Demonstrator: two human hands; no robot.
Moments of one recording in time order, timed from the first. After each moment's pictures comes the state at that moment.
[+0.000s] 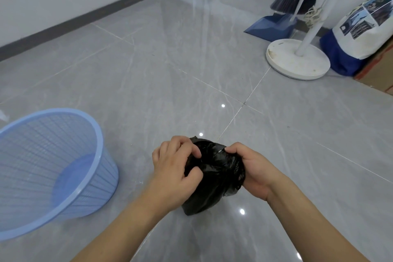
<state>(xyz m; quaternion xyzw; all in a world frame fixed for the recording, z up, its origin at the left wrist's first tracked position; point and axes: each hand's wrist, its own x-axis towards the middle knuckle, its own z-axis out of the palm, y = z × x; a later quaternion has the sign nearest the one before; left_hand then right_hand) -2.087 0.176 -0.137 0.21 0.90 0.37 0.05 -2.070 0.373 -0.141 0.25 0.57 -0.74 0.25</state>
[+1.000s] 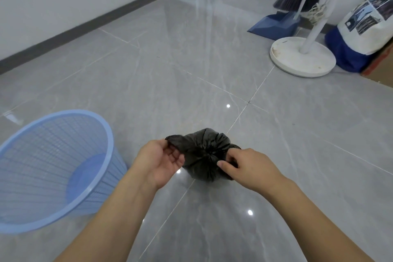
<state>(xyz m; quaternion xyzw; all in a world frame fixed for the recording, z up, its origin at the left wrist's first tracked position) -2.129 0.161 -0.124 -0.32 0.46 0.78 0.28 -2.067 0.371 -0.157 0.00 0.98 -0.18 0.10</state>
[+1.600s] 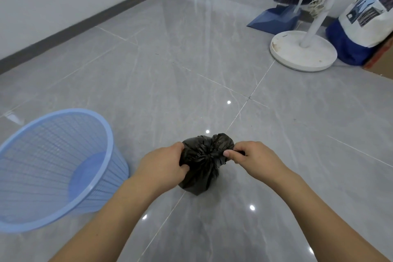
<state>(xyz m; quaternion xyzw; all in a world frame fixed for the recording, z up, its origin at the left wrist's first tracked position) -2.112 0.153 -0.124 0.16 0.96 0.10 0.19 -2.072 0.386 -0.163 0.09 0.94 -0.32 0.12</state>
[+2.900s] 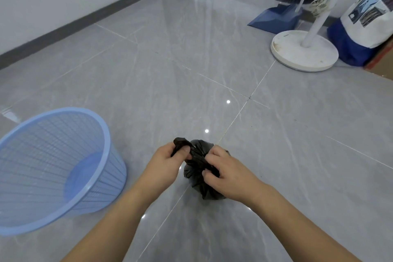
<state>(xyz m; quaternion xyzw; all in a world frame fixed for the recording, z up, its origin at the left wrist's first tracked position) -2.108 0.156 -0.147 -0.01 0.81 0.54 0.22 -2.063 0.335 -0.180 -0.09 0.92 -0.35 0.10</state>
